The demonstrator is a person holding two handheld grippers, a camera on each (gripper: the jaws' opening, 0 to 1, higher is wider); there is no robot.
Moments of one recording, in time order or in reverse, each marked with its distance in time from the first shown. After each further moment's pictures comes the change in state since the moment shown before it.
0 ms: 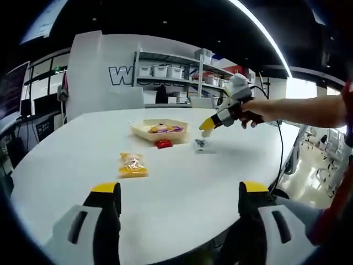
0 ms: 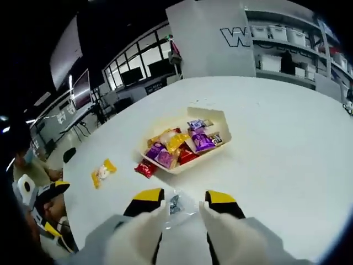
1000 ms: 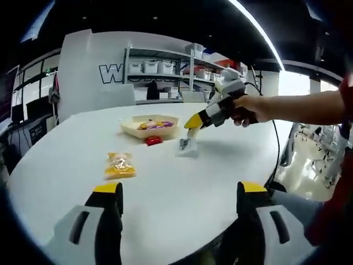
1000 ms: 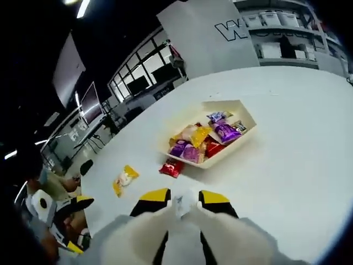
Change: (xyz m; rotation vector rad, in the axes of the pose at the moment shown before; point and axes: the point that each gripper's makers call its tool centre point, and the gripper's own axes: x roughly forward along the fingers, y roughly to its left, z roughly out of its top) left arm 0.021 -0.020 -0.004 0.048 0.033 -0.082; right arm 0.008 0.053 -0.006 0.119 -0.040 0.164
